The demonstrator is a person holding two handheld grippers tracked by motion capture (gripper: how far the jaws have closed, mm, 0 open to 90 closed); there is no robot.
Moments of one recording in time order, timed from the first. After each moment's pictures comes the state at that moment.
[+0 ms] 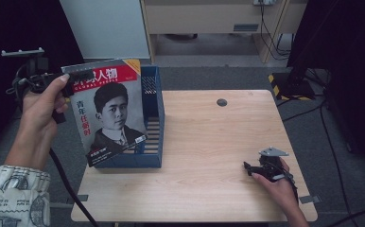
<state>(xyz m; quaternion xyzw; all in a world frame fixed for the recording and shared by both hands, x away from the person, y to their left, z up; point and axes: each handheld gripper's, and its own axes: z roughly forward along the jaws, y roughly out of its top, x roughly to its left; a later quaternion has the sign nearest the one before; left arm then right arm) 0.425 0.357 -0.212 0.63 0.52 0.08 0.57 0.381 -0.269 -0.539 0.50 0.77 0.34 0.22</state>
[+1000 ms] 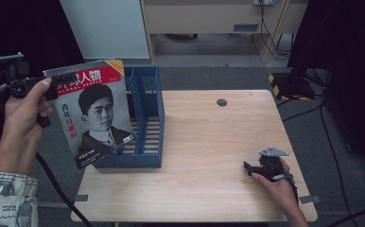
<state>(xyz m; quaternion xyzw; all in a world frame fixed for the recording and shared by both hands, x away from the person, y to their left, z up) 0.411 0.391 -0.215 0.60 0.55 0.11 0.57 0.381 -0.269 -0.539 0.50 0.77 0.34 0.22</state>
